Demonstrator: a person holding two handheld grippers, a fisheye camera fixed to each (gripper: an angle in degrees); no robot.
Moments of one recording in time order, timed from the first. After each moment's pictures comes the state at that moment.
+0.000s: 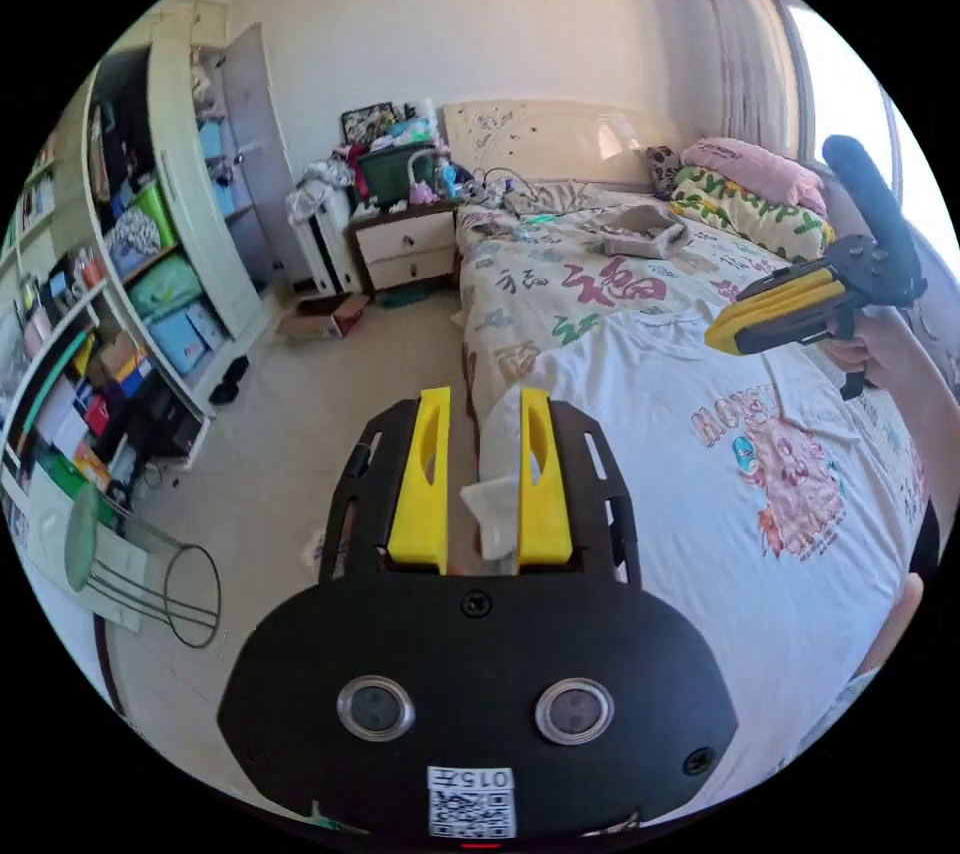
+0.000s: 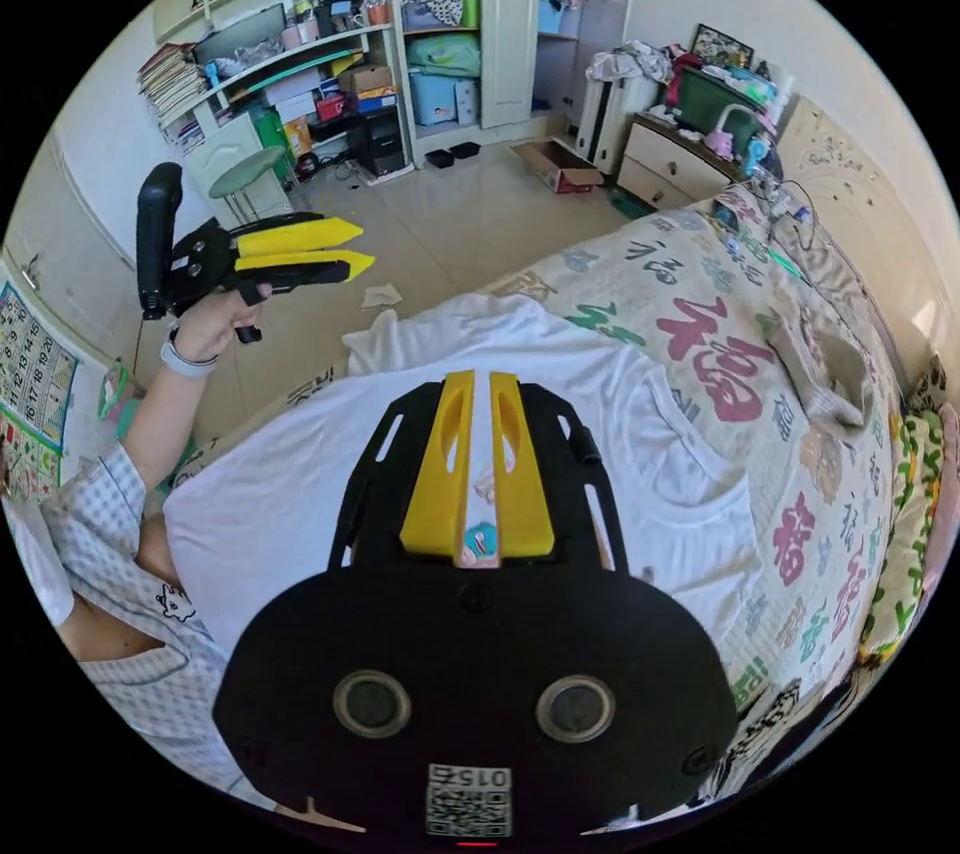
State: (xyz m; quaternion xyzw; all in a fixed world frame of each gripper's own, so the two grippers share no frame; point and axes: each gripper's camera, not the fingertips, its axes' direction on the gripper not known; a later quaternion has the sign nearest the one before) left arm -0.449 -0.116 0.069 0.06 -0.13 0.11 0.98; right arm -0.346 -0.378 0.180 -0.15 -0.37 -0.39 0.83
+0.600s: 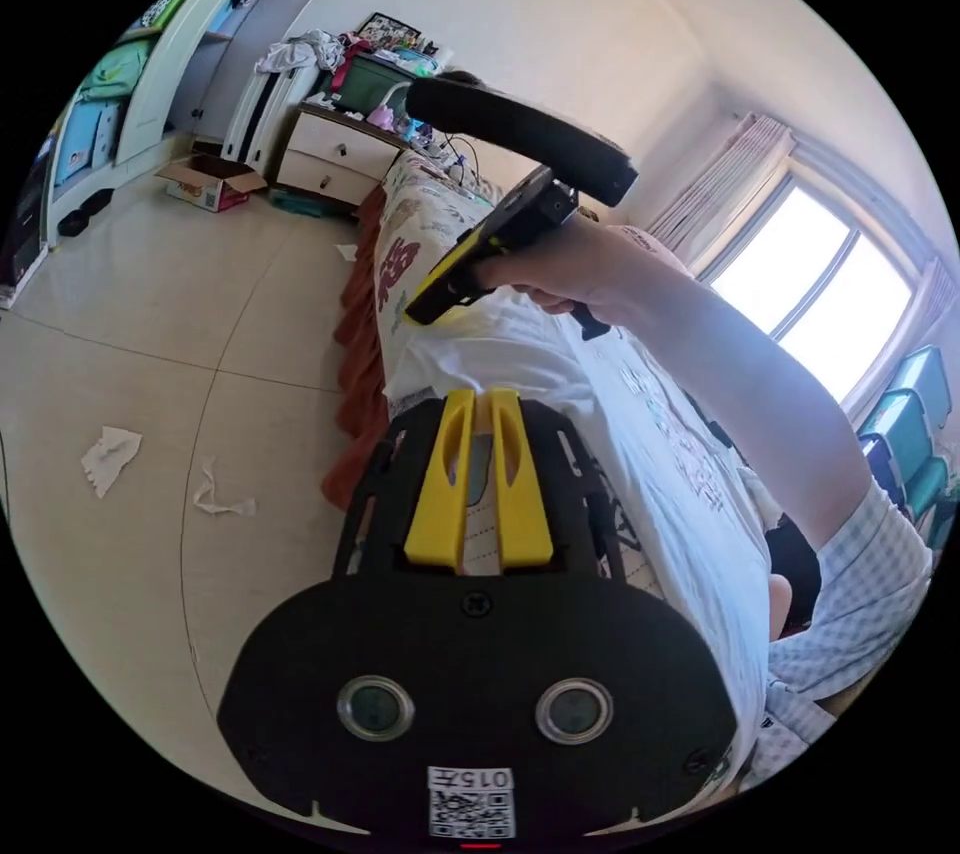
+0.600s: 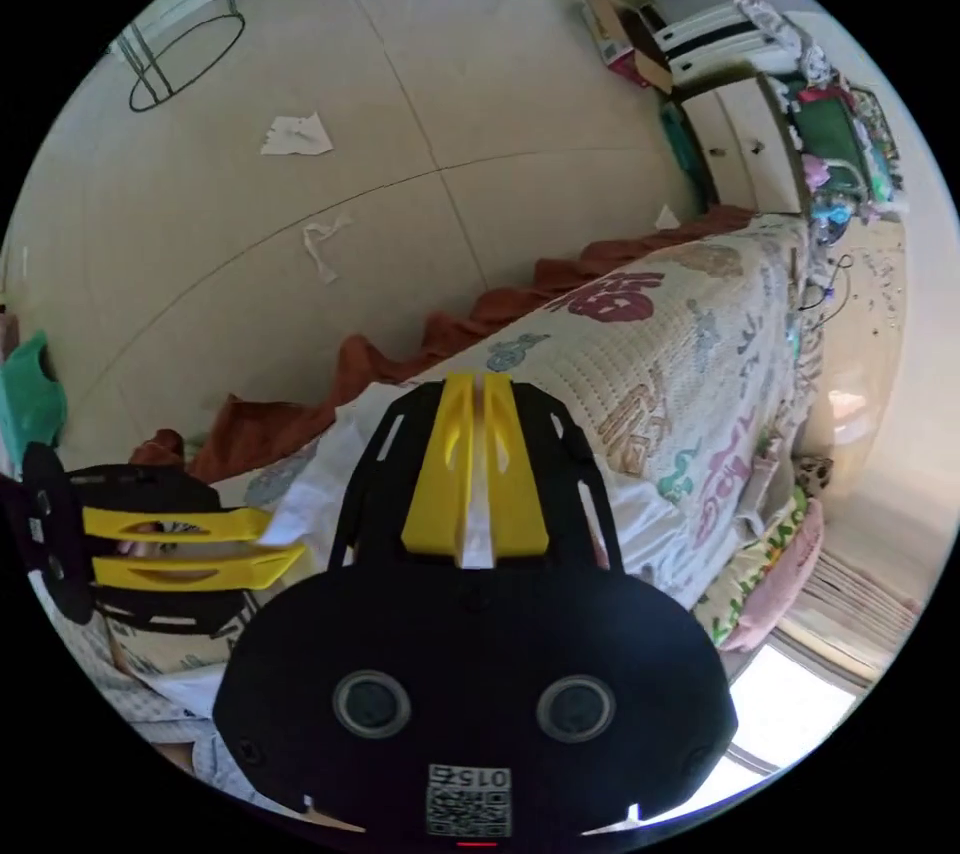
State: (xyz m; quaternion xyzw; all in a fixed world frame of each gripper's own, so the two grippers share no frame) left arm -0.620 -0.092 0.084 0.06 0.16 0.01 0.98; right arm -0.730 -0.319 0.294 -0.25 -0.09 -0.57 0.78
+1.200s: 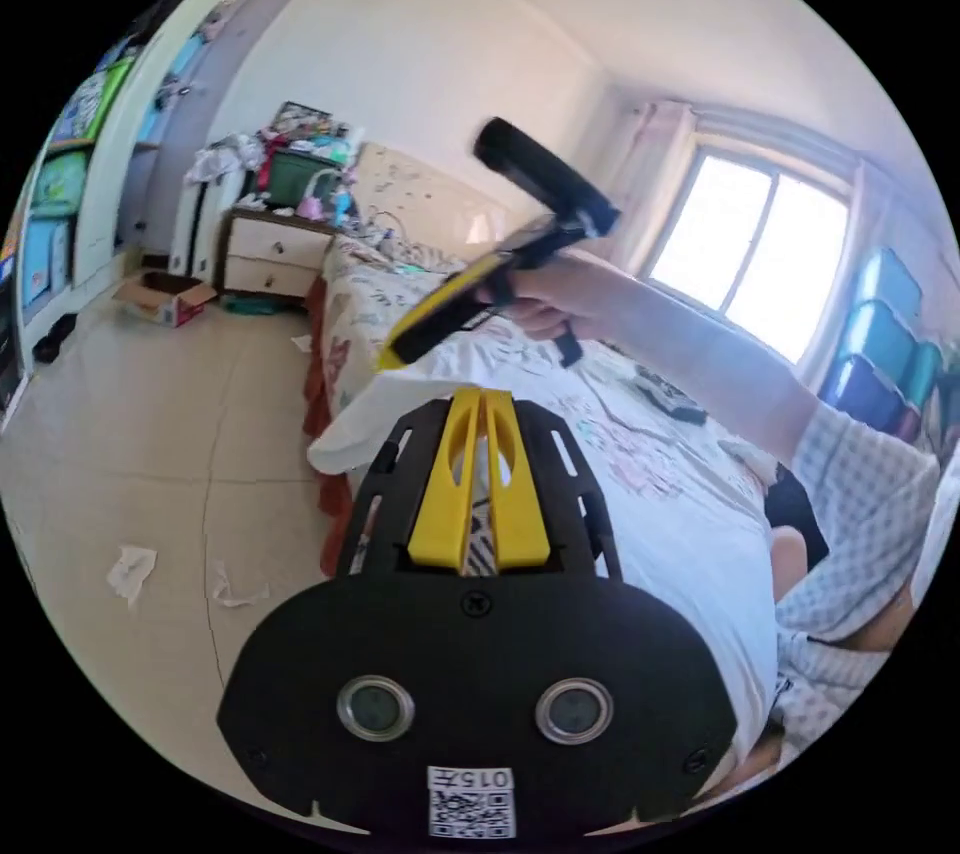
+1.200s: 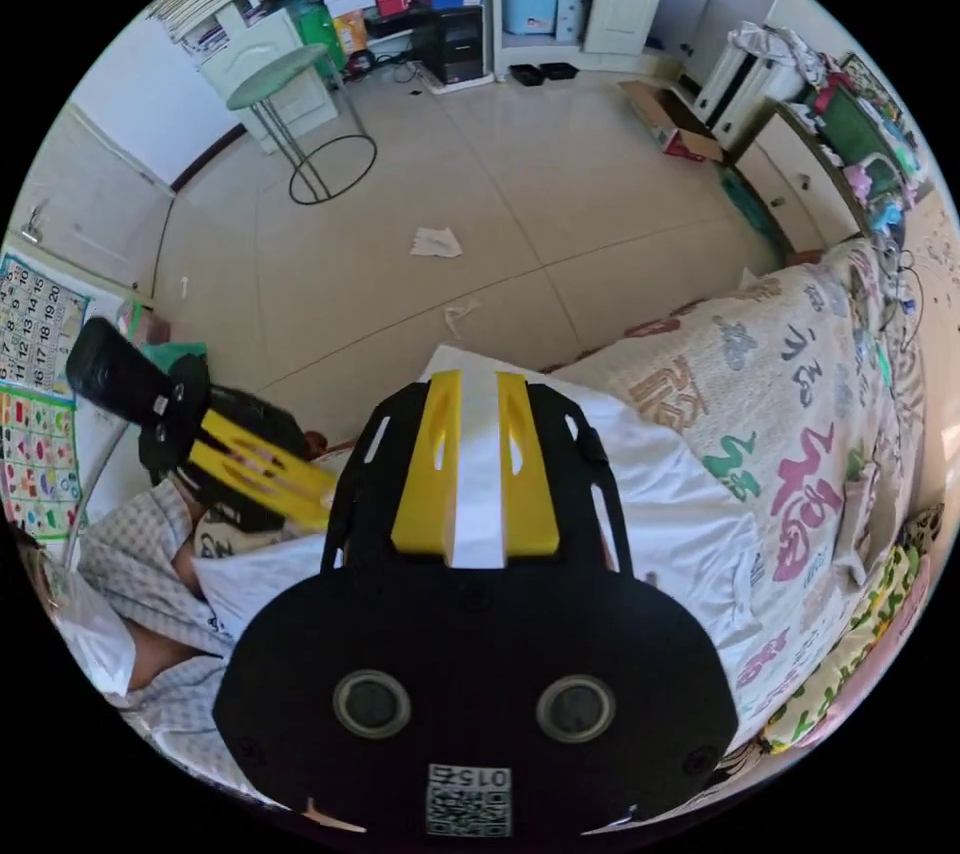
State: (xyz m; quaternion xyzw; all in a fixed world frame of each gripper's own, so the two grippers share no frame) left arm -0.570 -0.093 -0.006 0.13 0.19 0.18 0.96; right arm -0.747 -0.347 0.267 -0.27 -0.34 -0.50 0.75
